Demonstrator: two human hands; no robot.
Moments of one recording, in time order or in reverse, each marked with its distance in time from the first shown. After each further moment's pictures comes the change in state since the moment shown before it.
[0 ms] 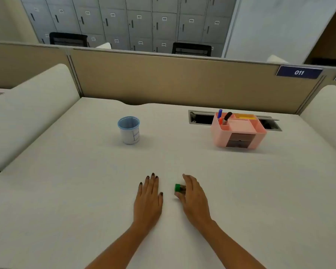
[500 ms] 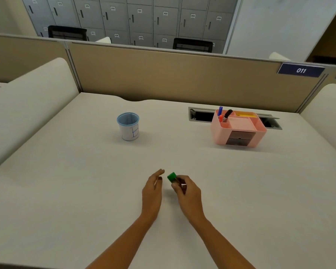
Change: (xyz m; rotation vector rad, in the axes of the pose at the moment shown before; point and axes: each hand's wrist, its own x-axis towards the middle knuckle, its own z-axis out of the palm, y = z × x) left_hand 0.003 0.044 -0.038 -1.101 0.121 -0.357; right_hand 0.000 -0.030 -0.006 0.470 0.061 0.167
